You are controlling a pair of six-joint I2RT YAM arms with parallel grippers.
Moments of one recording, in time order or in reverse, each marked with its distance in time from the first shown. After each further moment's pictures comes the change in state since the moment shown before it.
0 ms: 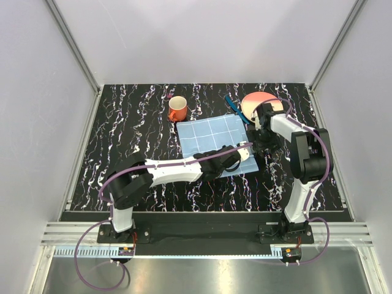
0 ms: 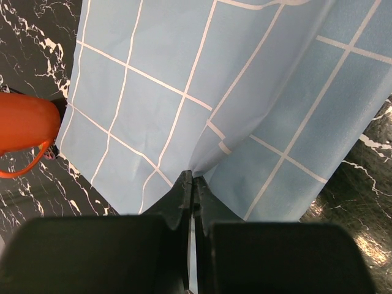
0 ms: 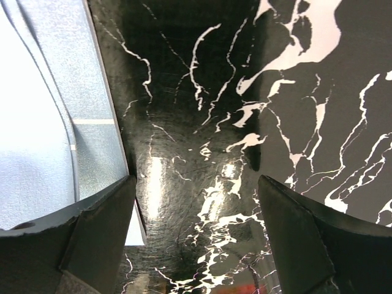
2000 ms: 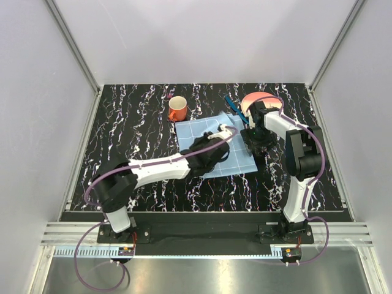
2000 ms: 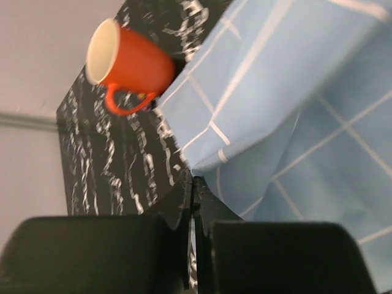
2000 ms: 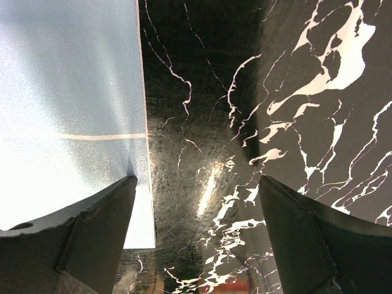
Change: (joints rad) left arm 0.060 -0.104 -0.076 0.104 -0.355 -0.048; right arm 0.060 0.056 0.080 -0.047 0.020 0.001
